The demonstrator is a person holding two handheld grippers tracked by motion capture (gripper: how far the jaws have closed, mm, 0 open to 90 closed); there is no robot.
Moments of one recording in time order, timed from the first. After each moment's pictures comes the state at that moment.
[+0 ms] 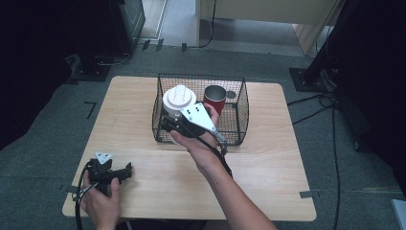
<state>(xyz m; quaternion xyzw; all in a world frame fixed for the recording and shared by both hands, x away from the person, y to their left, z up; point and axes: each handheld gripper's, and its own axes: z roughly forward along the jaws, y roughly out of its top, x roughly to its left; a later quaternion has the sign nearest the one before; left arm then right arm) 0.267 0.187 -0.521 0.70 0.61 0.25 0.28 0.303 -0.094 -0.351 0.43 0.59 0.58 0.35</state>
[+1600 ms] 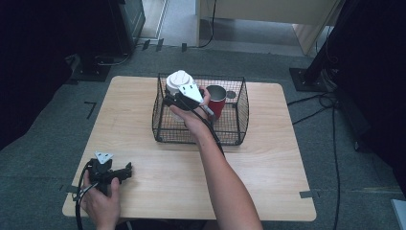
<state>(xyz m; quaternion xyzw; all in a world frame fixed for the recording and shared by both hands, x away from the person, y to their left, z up) 0.267 0.187 -0.521 0.70 0.61 0.25 0.28 0.428 -0.081 -0.411 0.46 0.58 0.55 0.37</state>
